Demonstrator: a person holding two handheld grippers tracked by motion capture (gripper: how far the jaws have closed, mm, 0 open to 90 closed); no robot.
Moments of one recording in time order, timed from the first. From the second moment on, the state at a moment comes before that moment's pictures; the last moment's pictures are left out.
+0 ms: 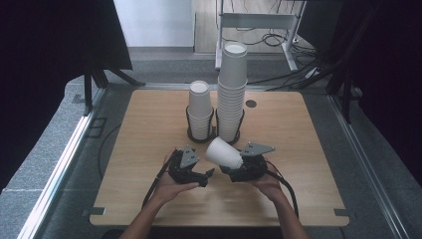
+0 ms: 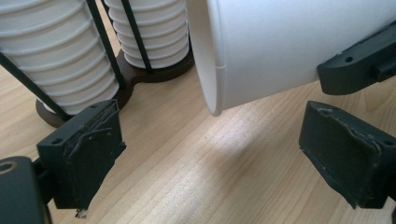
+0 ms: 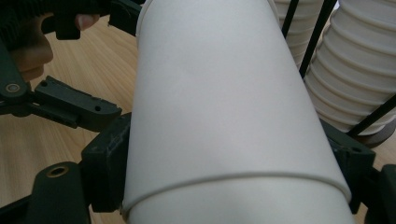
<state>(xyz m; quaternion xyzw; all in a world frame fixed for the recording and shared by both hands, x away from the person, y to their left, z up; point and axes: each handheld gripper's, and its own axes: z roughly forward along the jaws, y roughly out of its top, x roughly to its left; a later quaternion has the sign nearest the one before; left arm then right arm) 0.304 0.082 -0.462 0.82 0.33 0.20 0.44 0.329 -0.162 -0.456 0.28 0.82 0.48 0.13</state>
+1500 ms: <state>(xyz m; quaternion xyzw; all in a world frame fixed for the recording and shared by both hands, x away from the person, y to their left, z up) 0.308 0.097 -0.476 0.79 0.38 0.12 0.46 0.310 -0.176 -0.480 0.31 0.75 0.56 0.15</state>
